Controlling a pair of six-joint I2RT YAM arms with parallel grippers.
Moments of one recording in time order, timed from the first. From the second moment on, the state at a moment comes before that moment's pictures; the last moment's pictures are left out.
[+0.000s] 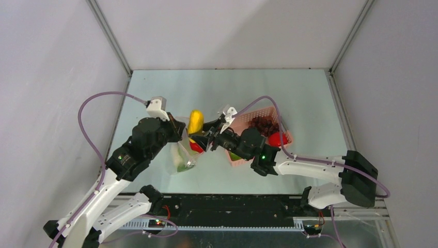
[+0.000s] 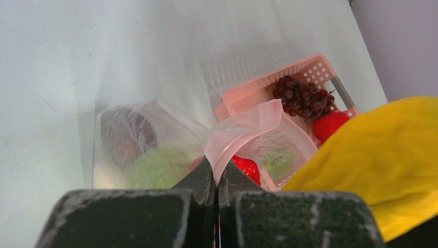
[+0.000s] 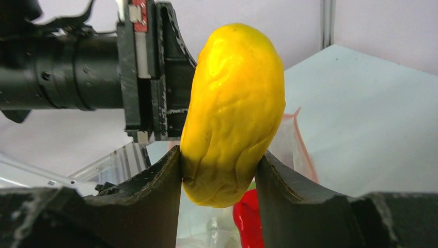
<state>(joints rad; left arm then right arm) -0.64 0.72 0.92 -0.56 -0.28 -0.51 1.16 1.36 0.90 0.65 0.11 0.27</state>
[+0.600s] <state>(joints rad) -0.64 0.72 0.92 -0.56 -0.27 -0.51 1.18 1.43 0.92 0.57 0.12 0.30</state>
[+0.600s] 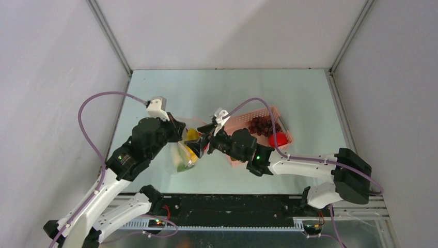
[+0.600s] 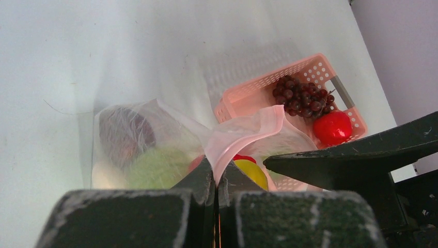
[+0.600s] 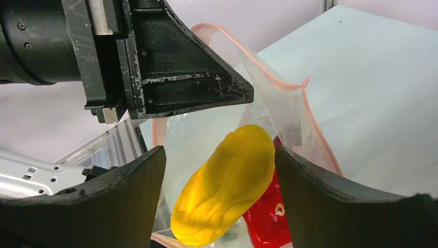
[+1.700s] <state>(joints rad) -0.64 0.71 0.92 -0.57 -0.28 -0.50 1.10 1.24 0.95 0.16 0.25 0.42</state>
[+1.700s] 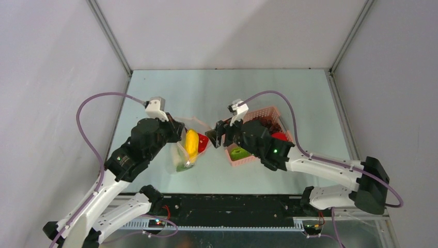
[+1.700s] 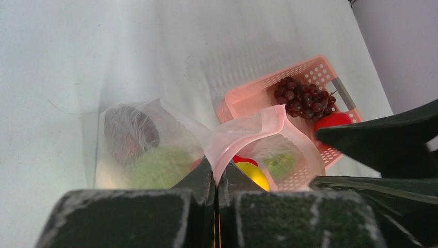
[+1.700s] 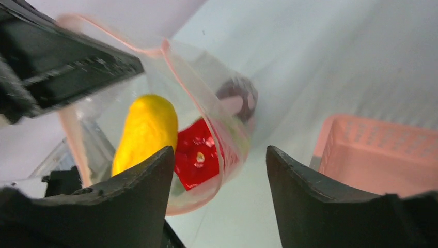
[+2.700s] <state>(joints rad) -0.63 0.71 0.96 -0.58 -0.29 -0.47 1.04 1.40 1.44 -0.23 -0.09 0.61</state>
